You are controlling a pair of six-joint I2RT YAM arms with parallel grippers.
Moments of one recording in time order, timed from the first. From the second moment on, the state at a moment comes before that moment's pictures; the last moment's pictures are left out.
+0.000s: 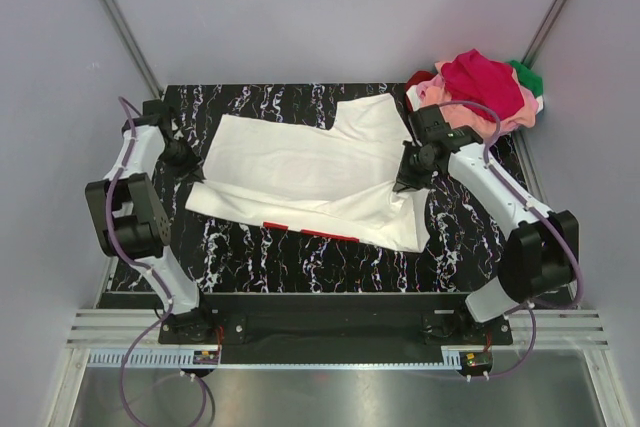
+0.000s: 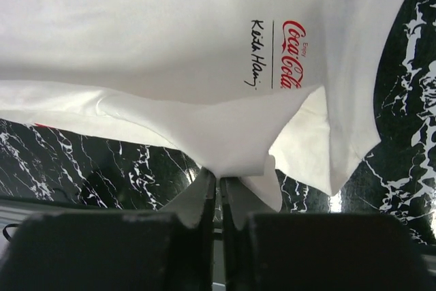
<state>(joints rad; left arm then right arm) 0.22 1.79 1.42 -0.93 0.19 -0.43 0.35 1.53 1.31 -0.90 -0.09 0.63</state>
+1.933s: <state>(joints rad) 0.04 1.04 0.86 -0.79 0.07 -0.39 0.35 1.75 1.06 -0.57 -0.26 0.67</state>
